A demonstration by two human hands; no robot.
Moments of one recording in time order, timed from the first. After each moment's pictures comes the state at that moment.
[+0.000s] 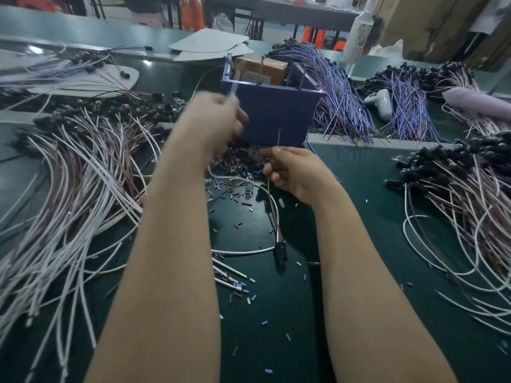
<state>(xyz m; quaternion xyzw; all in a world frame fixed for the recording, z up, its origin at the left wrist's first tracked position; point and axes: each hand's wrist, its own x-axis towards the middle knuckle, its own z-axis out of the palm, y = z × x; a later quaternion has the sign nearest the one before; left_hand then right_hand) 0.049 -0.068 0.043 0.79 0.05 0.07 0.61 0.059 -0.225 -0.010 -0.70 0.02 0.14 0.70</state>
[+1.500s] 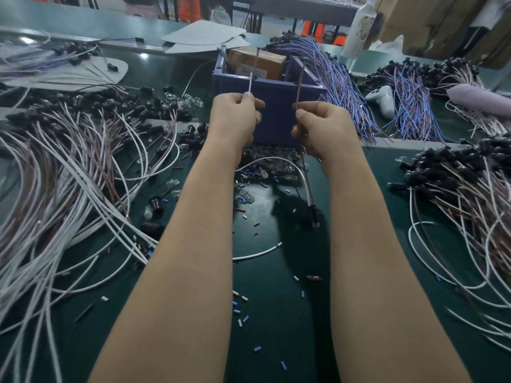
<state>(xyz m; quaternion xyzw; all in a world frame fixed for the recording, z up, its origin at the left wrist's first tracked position) 0.087 -0.112 0.023 0.69 0.06 0.08 0.72 0.090 -0.244 0.022 -0.79 0.01 -0.10 0.60</state>
